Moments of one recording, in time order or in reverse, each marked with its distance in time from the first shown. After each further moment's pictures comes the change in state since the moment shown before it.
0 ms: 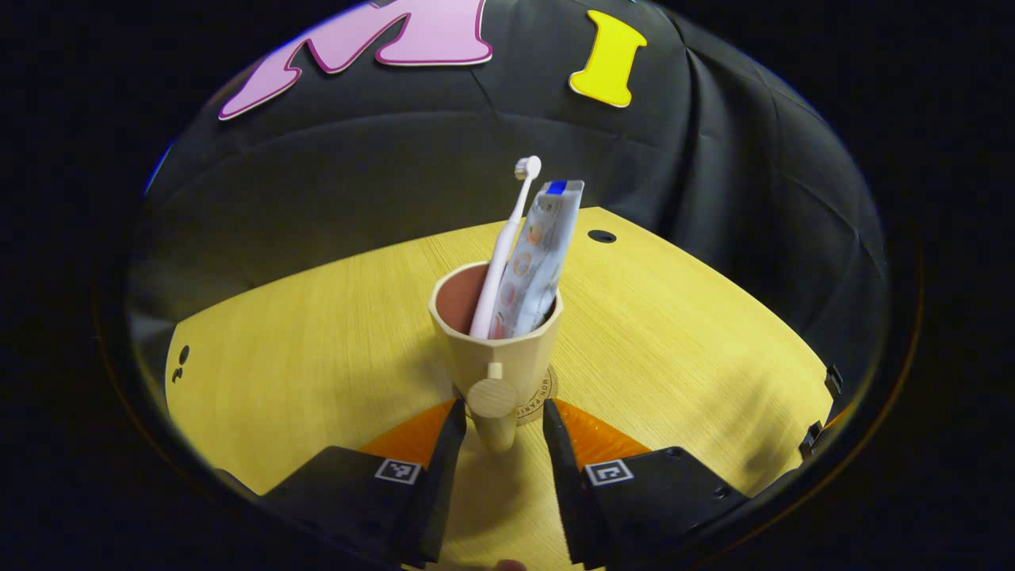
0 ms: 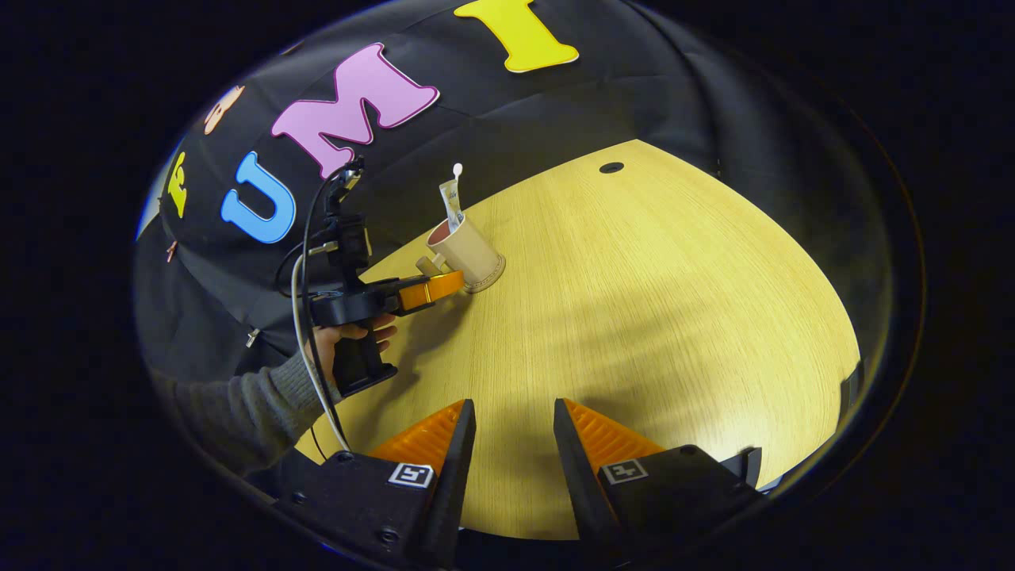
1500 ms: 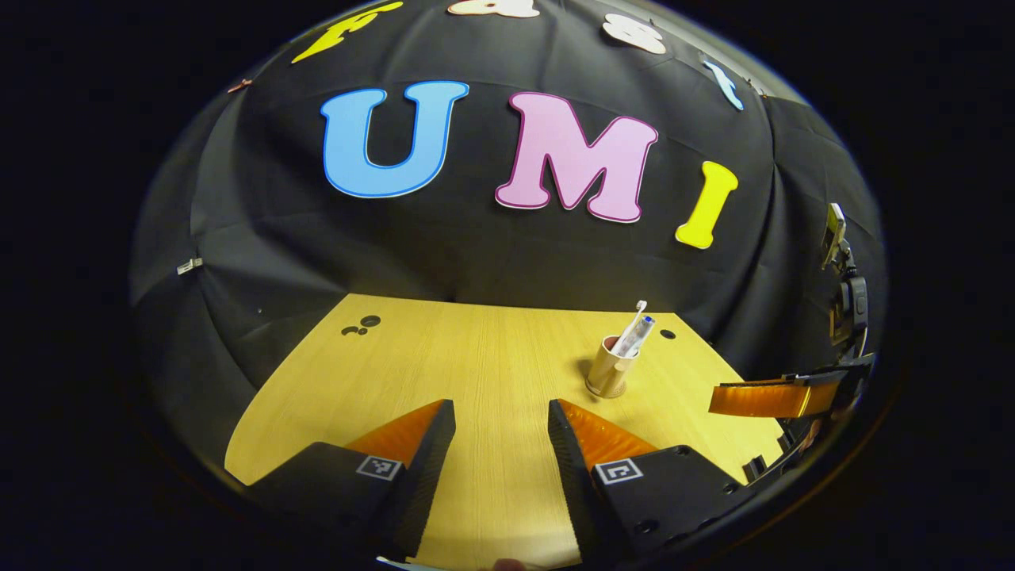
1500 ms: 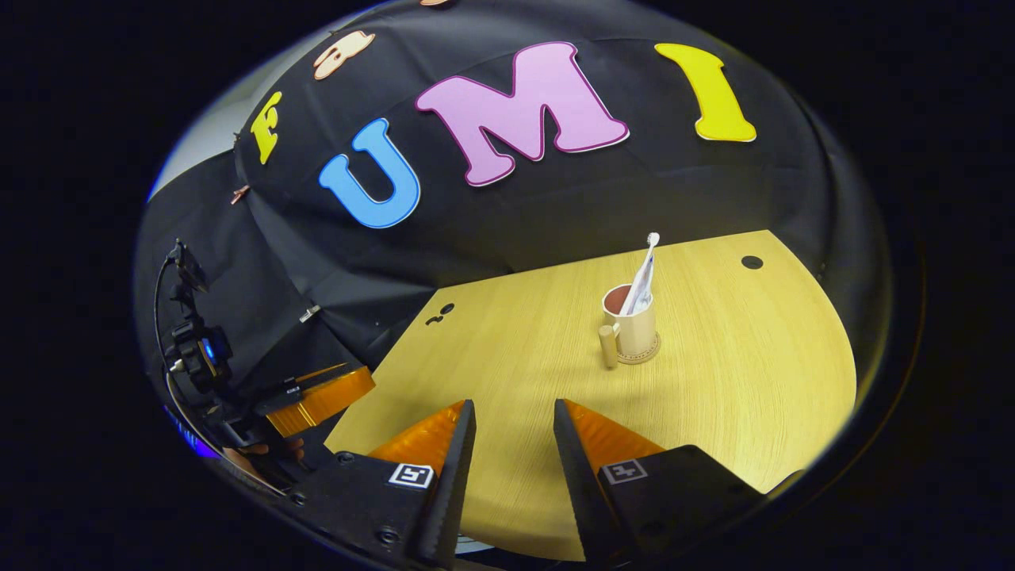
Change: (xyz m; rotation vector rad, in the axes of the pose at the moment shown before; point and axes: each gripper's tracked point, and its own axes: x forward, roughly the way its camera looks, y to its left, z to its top) left arm -0.321 0.107 -0.022 -0.310 -0.249 0.300; right arm -0.001 0.211 0.052 -0.261 -0.085 0.204
